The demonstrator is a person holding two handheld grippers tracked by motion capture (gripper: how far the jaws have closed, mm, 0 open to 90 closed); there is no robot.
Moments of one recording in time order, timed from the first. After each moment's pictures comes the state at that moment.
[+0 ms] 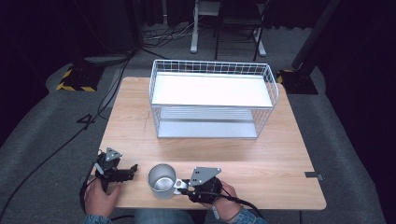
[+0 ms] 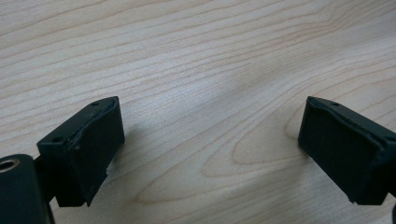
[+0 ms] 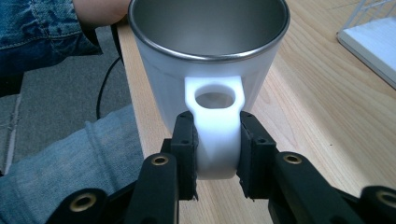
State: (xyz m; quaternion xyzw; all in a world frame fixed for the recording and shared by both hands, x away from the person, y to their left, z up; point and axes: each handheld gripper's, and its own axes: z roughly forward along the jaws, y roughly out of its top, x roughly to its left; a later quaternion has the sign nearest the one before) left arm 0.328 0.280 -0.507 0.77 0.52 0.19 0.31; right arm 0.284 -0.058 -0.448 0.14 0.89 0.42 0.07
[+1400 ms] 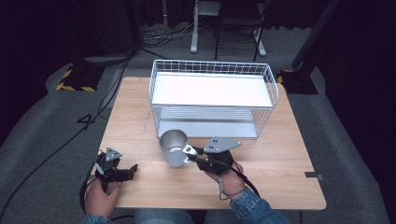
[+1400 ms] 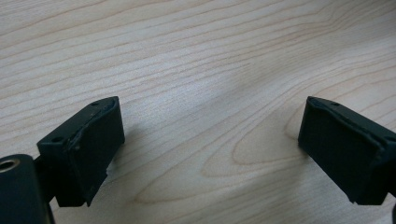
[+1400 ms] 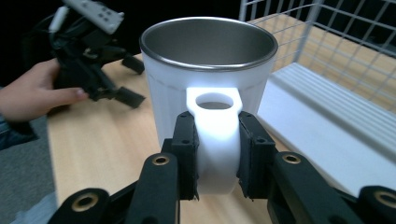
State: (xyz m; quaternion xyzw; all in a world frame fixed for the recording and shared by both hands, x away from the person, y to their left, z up) left arm 0.328 0.280 -0.507 0.77 0.52 0.19 0.31; right arm 0.337 -0.084 -0.402 0.23 0.83 0.49 0.13
